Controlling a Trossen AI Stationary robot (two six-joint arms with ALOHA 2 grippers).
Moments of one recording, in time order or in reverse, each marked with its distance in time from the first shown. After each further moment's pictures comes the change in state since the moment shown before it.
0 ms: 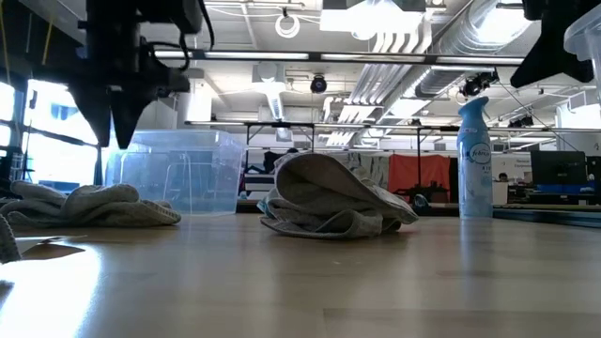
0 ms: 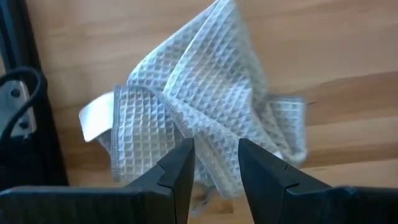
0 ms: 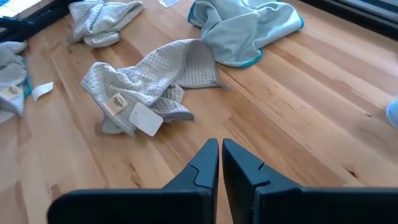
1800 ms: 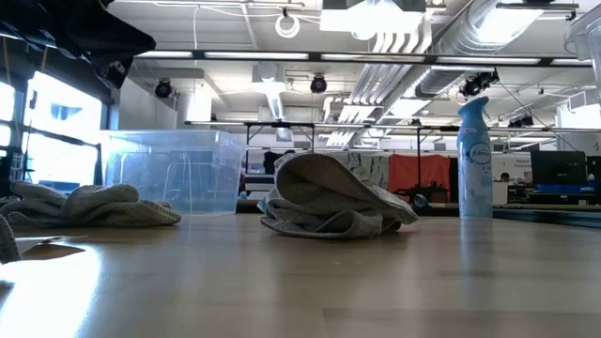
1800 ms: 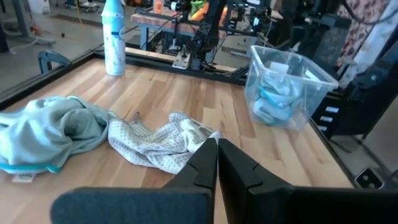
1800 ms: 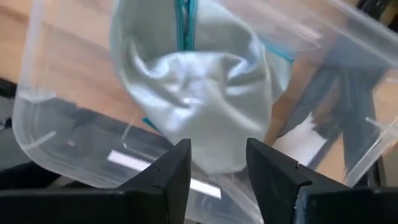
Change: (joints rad) left arm -0.271 -0.923 -0.689 1.180 -0.139 1.231; right arm 0.356 1.015 0.957 -0.460 -0.764 0.971
